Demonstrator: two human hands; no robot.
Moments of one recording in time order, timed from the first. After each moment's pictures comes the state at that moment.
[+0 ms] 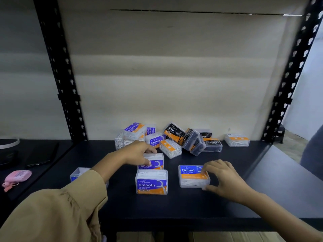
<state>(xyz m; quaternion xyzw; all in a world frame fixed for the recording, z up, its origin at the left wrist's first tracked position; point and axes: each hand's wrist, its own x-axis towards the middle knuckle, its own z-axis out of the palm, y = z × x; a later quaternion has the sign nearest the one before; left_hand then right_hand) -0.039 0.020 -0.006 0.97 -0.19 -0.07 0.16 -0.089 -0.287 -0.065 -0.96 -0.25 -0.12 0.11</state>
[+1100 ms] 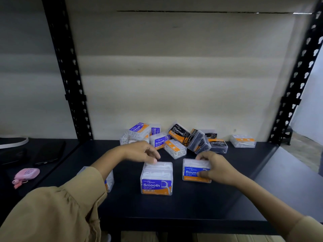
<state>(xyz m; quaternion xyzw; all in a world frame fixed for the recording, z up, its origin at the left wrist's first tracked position) -0.042 0.034 0.005 0.93 -0.21 -0.16 0.24 -0.061 -0.253 -0.039 -0.95 -0.18 -0.04 0.26</state>
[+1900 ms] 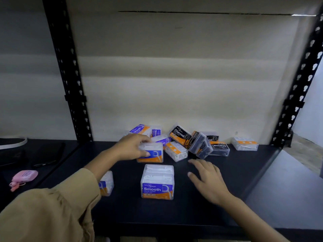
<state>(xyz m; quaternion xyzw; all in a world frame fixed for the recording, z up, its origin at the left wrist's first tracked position) -0.029 0.056 0.003 0.97 -0.16 0.06 0.18 -0.079 -0.219 -0.073 -0.96 -0.15 -0.12 0.19</state>
